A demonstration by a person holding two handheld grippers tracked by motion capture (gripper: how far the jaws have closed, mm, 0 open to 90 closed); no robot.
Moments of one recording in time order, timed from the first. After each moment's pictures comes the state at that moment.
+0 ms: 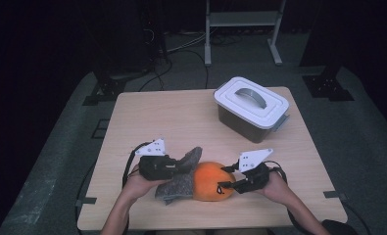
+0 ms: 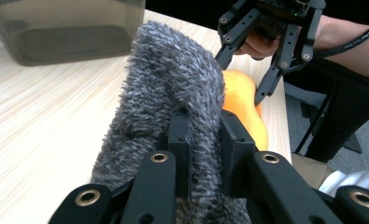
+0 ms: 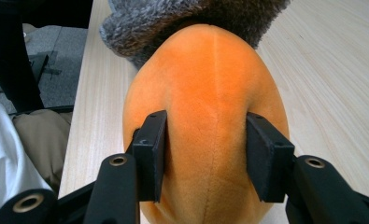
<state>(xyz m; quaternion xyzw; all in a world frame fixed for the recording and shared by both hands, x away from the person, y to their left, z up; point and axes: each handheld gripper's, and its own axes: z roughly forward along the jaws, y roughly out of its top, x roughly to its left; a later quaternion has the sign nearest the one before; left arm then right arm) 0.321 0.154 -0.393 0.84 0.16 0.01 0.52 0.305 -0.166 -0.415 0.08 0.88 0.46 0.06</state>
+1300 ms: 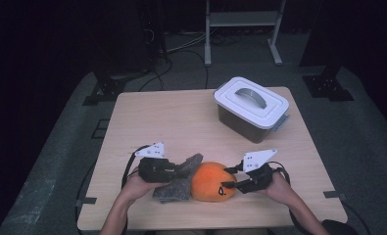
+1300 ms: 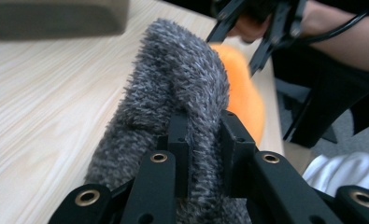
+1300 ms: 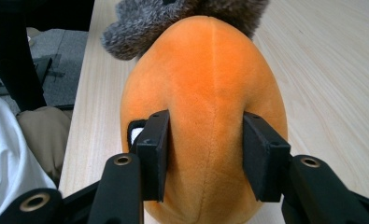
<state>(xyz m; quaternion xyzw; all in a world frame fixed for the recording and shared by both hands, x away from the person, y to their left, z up) 0.325 0.156 -0.406 0.84 0.15 -0.03 0.53 0.306 -0.176 -0.421 0.09 0.88 0.47 0.06</state>
